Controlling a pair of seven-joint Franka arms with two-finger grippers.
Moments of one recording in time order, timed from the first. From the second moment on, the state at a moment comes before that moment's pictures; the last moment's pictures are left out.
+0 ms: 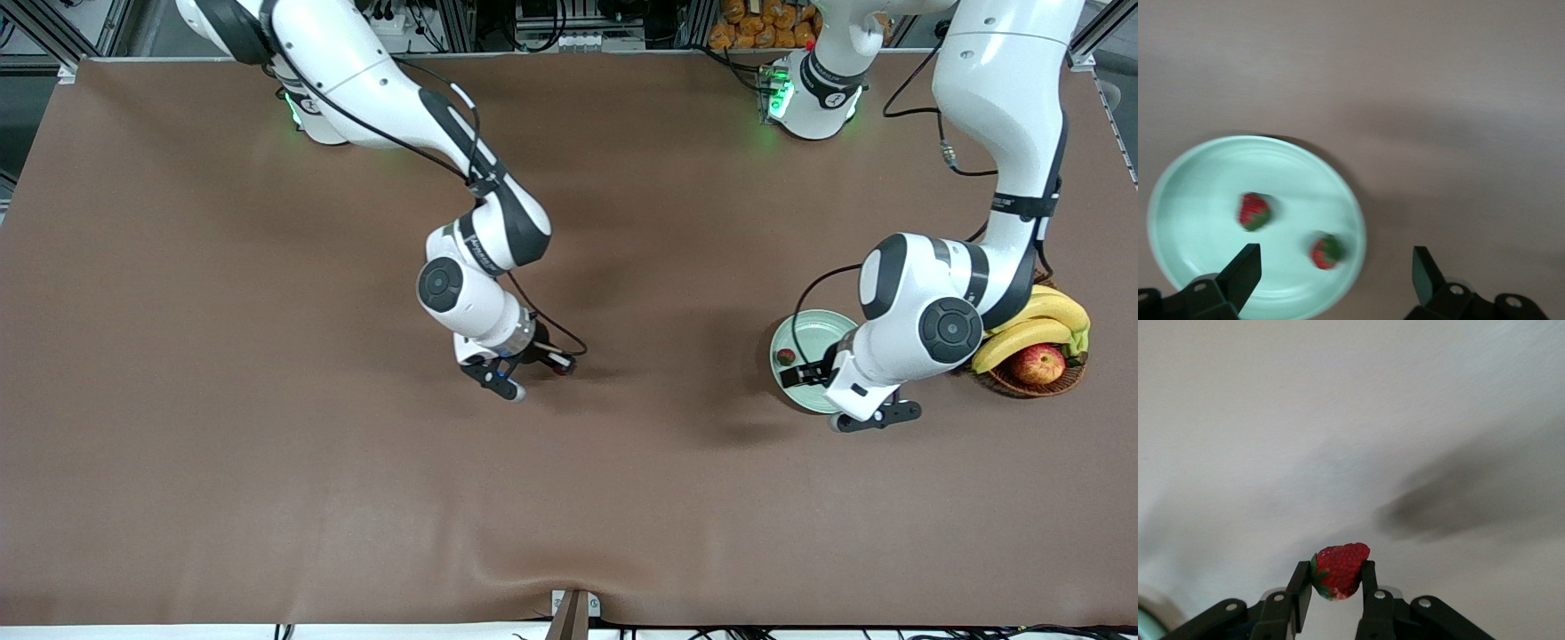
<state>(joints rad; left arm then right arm) -0.10 0.50 -0.14 -1.73 -0.04 2.17 -0.38 0.69 0.80 -0.02 -1.49 0.60 2.57 0.83</state>
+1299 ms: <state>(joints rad) -0.31 0.61 -0.19 -1.66 -0.24 2.29 -0.75 0.61 0.80 -0.06 -1.34 0.50 2.35 0.90</state>
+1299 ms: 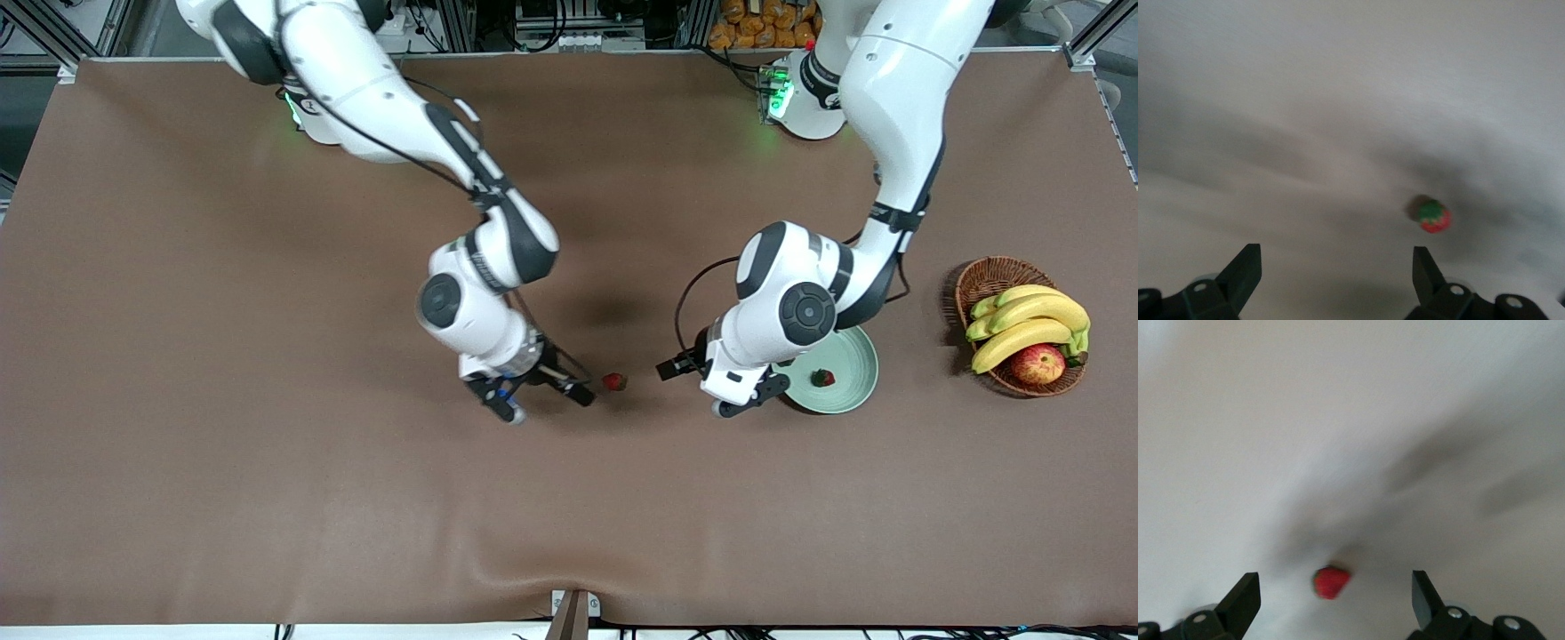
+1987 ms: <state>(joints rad) -0.53 0.79 -0.10 -1.55 -0.26 2.50 -0.94 0.26 0.38 0.05 -1.34 0.15 1.64 0.70</state>
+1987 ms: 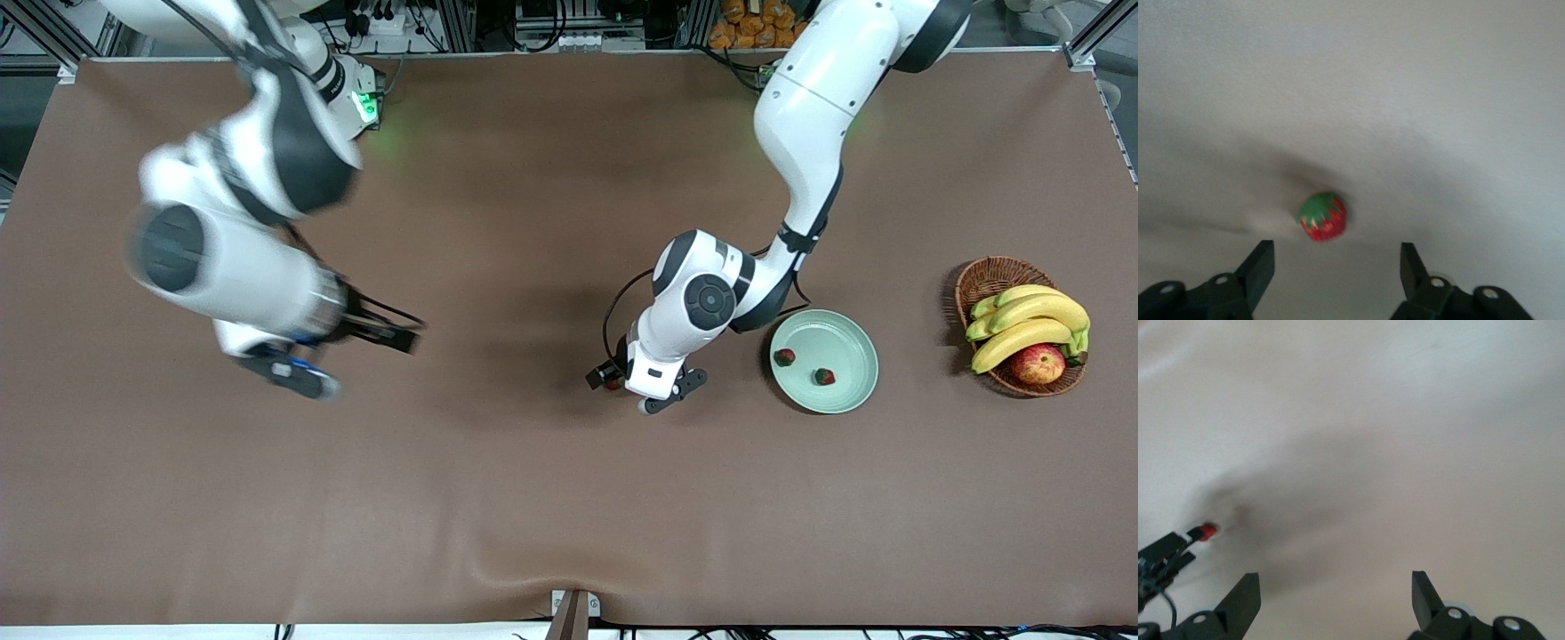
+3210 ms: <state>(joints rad) -0.58 0.79 -0.01 -1.50 -0.25 2.49 -0.93 -0.18 0.19 0.14 -1.36 -0.05 1.48 0.02</state>
